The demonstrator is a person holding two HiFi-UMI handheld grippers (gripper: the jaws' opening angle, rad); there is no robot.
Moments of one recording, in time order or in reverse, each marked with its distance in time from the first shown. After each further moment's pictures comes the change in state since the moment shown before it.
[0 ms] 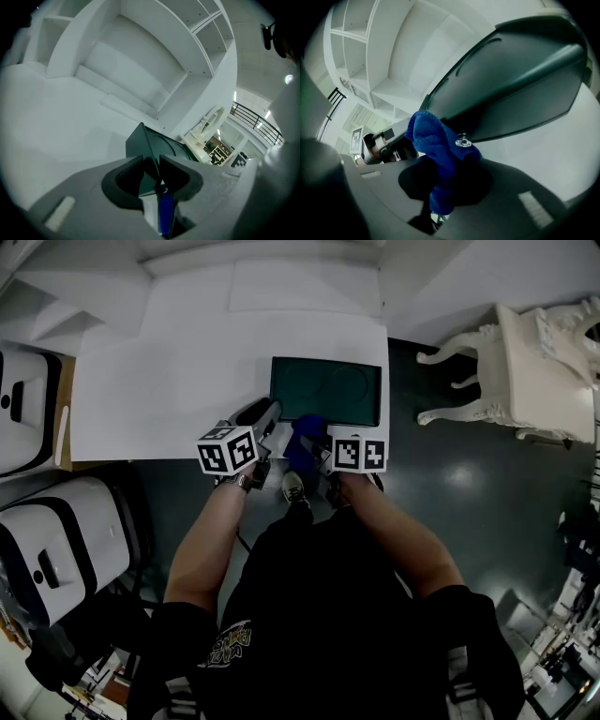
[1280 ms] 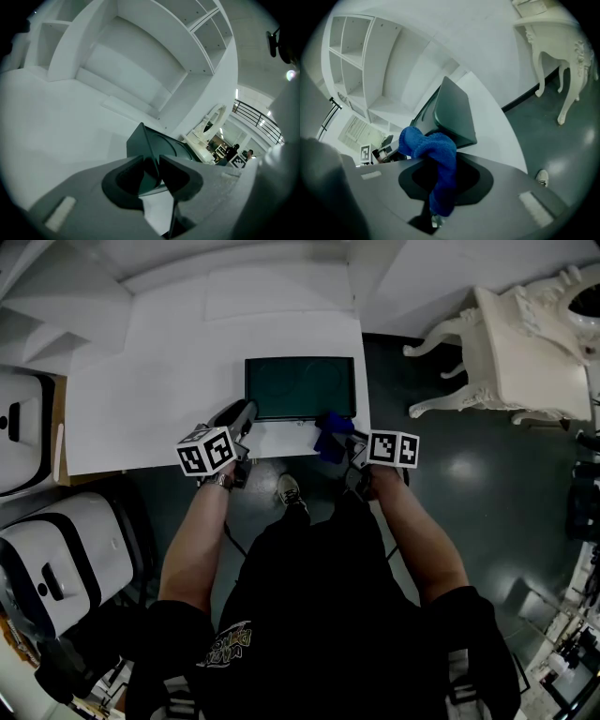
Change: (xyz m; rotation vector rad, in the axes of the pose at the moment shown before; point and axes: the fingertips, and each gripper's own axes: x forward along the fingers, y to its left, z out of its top) left arm 0.000 0.000 -0.001 0.018 -0.005 0.034; right arm -0.096 -0.077 0.026 0.075 -0.120 -0.050
